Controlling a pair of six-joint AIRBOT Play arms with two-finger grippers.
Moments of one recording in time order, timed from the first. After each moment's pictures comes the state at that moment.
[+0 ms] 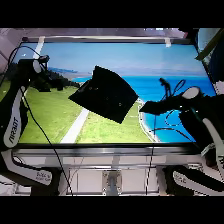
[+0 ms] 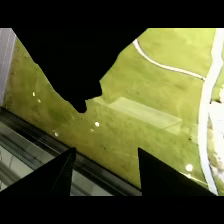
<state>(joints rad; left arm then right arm) 0.03 -1.64 1.55 1.54 -1.18 -1.59 0.03 -1.22 0.89 -0.82 1.14 1.22</state>
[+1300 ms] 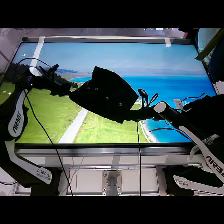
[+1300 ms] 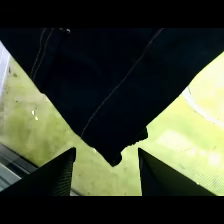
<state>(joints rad) 0.11 -1.75 1.52 1.03 -1.23 -1.25 0.34 -1.32 0.77 -0.71 0.73 1.27</state>
